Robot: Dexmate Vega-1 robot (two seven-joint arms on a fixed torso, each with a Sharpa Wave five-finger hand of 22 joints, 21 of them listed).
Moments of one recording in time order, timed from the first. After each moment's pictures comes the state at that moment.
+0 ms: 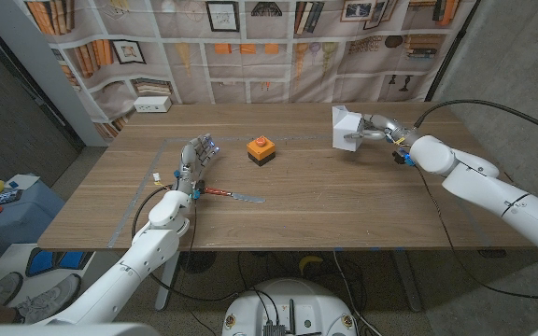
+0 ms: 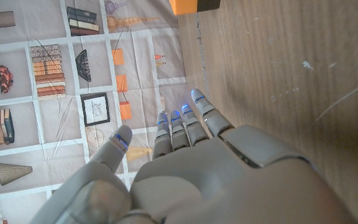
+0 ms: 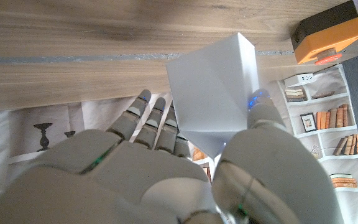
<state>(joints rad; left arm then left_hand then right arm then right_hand) 1.03 0.50 0.30 -1.44 -0.69 -0.31 0.15 0.02 0.08 0.79 0.08 0.19 0.25 0.02 0.18 0.17 0.20 0.00 0.20 0.18 0.23 -0.03 0.18 0.17 0.32 0.03 0.20 0.17 -0.77 -0.91 -0.50 -1.66 -0.11 -0.08 0.01 0.69 -0.06 0.35 -0.16 0.18 0.24 0.03 0.55 0.22 0.44 -0.07 0.25 0.36 0.21 -0.04 0.37 0.28 0.32 0.05 0.18 0.16</state>
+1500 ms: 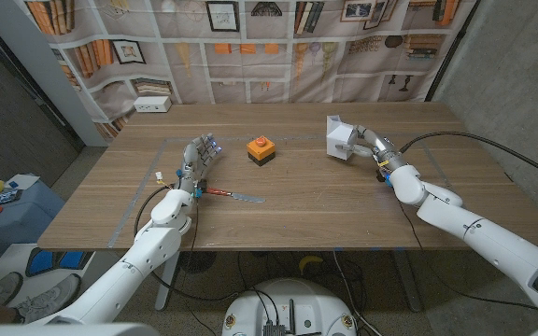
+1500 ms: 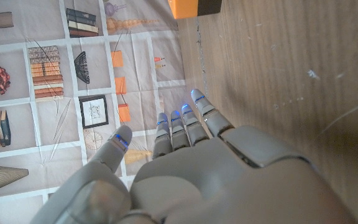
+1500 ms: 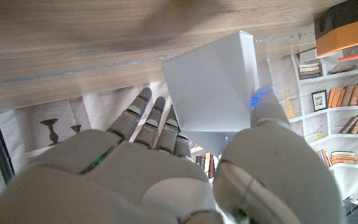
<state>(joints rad) 1.01 0.49 0.31 -1.43 -0.69 -0.30 0.15 0.02 0.08 0.79 0.08 0.19 0.25 0.02 0.18 0.17 0.20 0.00 0.20 0.18 0.23 -0.03 0.18 0.17 0.32 0.03 0.20 0.17 -0.75 -0.71 -0.61 -1.35 -0.23 0.14 -0.34 0.72 -0.09 0.34 -0.16 0.19 0.26 0.02 0.55 0.21 0.46 -0.08 0.25 0.37 0.22 -0.04 0.37 0.28 0.34 0.02 0.19 0.17</state>
